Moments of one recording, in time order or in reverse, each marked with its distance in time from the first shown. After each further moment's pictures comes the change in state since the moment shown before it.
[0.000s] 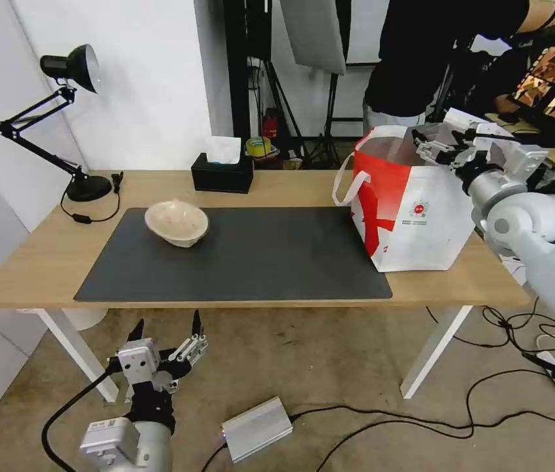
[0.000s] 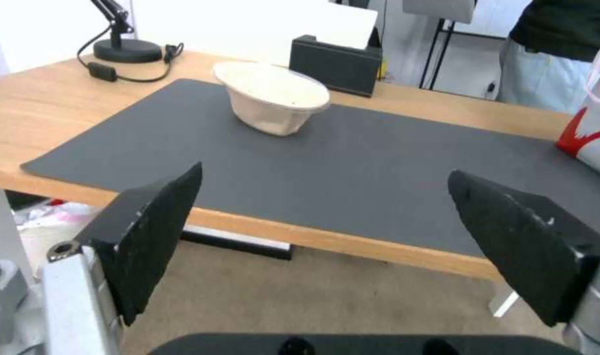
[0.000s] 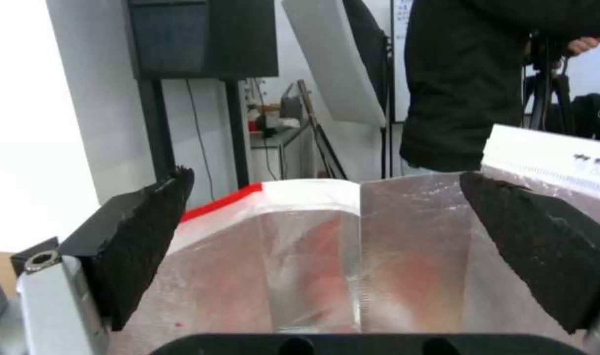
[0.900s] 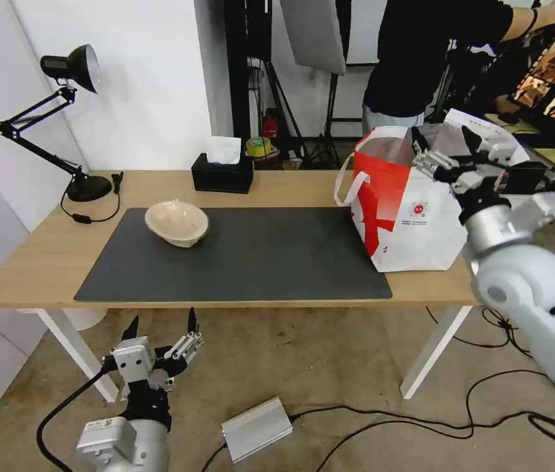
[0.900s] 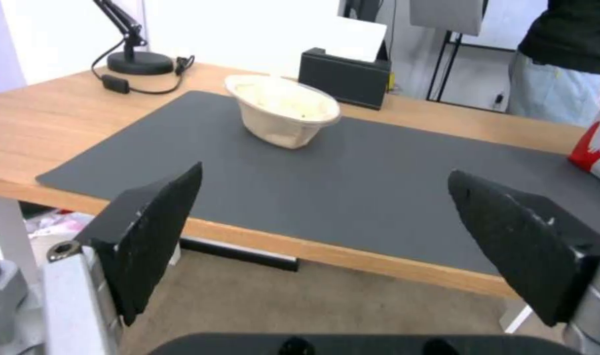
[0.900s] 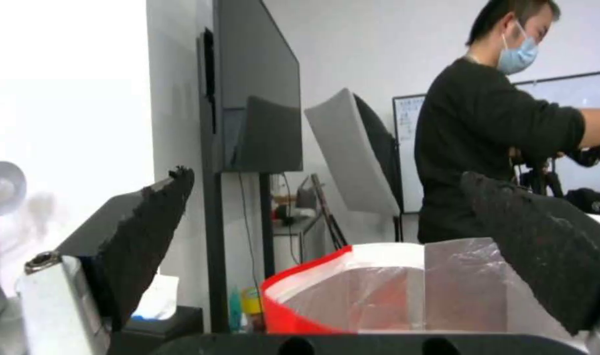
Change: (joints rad) left arm -0.014 -0.018 -0.017 0.008 0.007 -0.018 0.002; right arm -0.494 0.045 0.257 0.467 -0.254 0.245 0.226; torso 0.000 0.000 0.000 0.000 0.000
